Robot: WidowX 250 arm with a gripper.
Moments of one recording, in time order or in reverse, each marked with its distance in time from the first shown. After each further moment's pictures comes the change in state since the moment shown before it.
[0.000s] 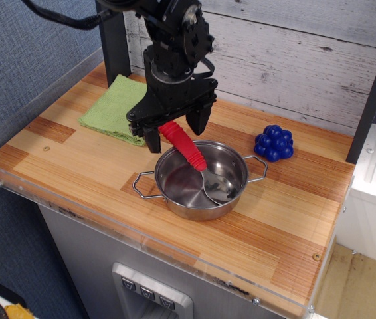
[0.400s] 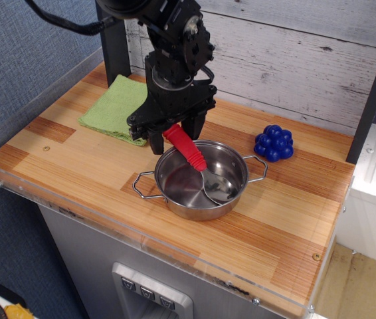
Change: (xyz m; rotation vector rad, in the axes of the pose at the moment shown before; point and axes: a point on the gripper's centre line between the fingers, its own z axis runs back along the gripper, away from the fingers) arm -0.001 0.001 -0.008 0.013 -0.004 -0.004
